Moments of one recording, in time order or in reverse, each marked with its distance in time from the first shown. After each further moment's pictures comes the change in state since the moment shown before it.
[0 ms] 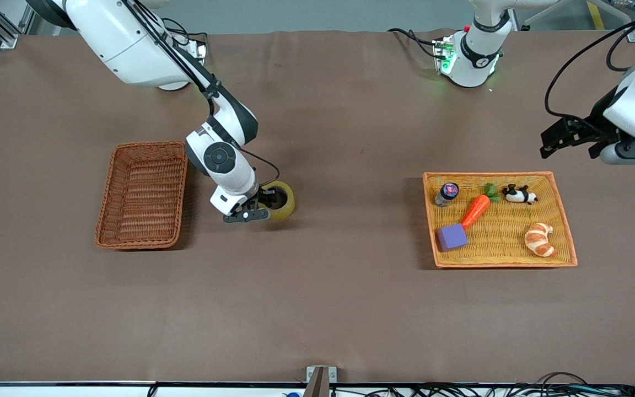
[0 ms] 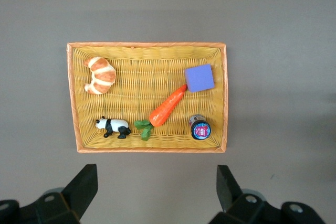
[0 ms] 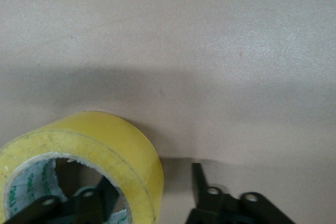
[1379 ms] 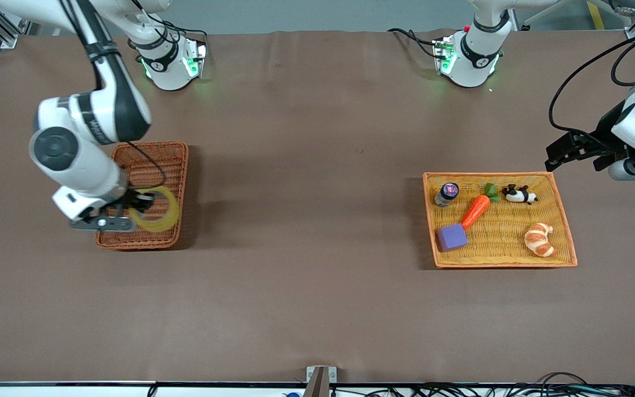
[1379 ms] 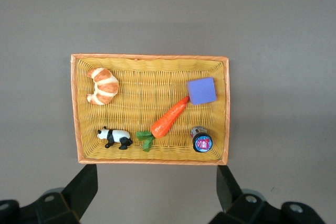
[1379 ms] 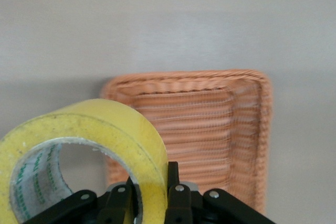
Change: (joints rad) left arm 0.022 0.044 -0.005 0.060 0.000 0.014 0.000; right arm -0.232 -0.409 -0.227 -0.034 0.038 -0.391 -0.400
